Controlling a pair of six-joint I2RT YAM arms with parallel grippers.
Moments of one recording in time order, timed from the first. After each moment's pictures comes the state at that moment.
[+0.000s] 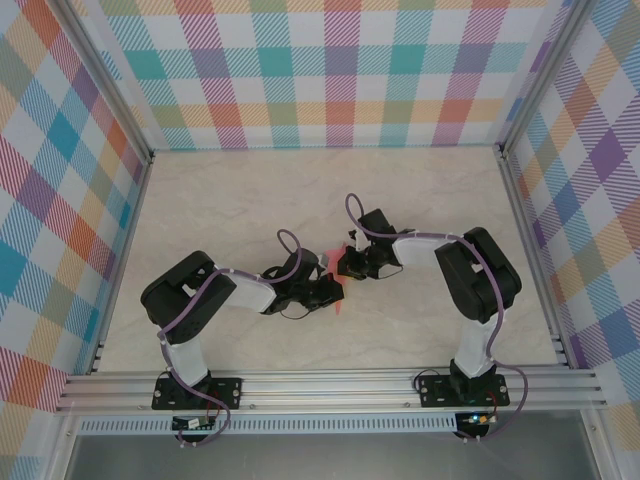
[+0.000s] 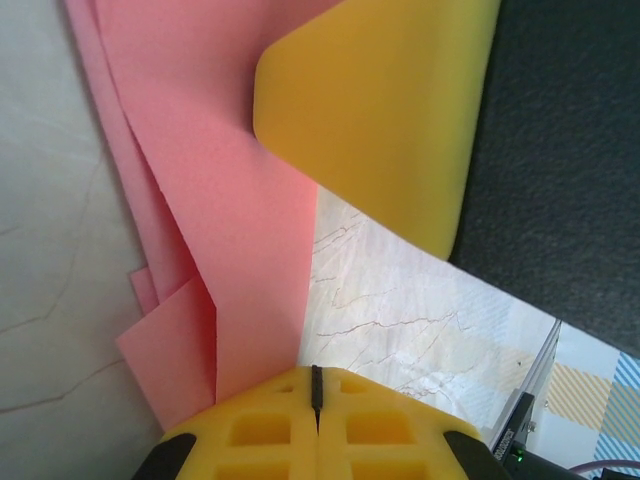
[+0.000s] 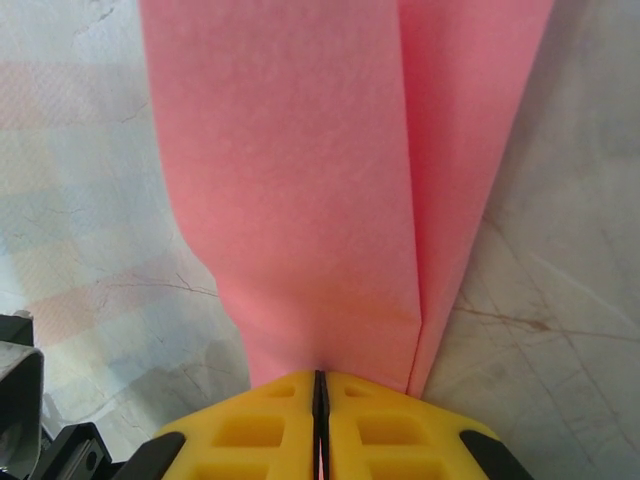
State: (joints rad) left arm -0.78 1.81 0.69 0.38 0.41 -1.07; right arm 0.53 1.88 1.00 -0.23 -0.52 0.65
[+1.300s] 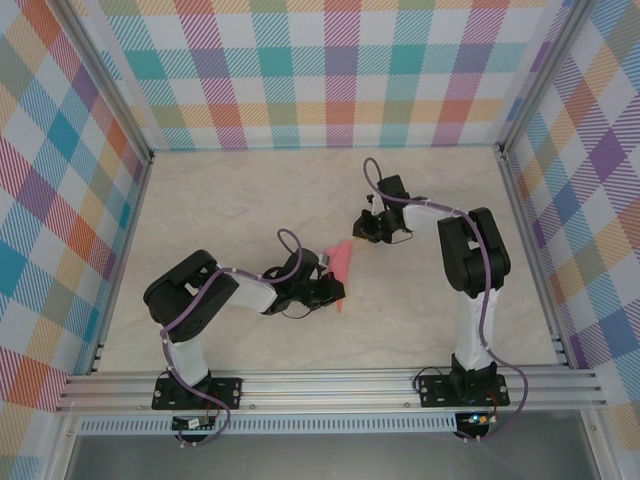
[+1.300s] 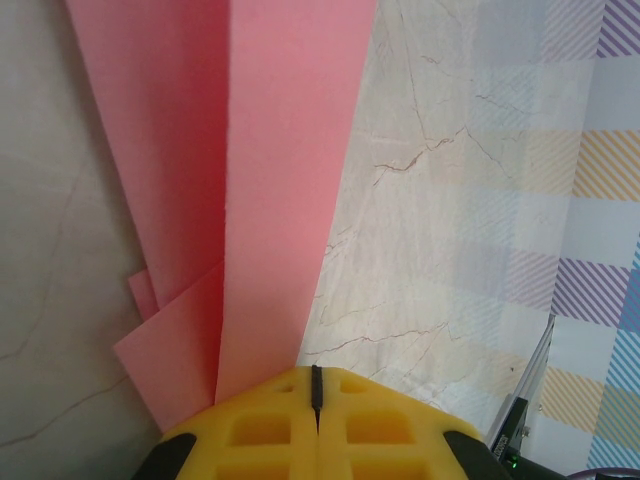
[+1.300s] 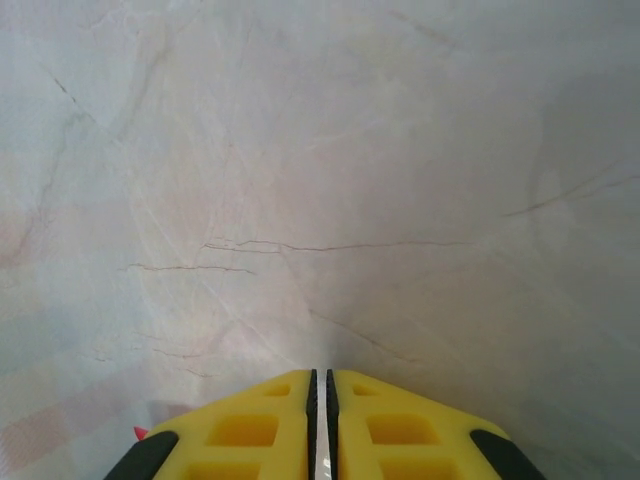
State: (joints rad) left arm -0.78 1.83 0.69 0.42 0.41 -1.08; right arm 0.34 2.07 1.33 -0.36 -0.46 0.52
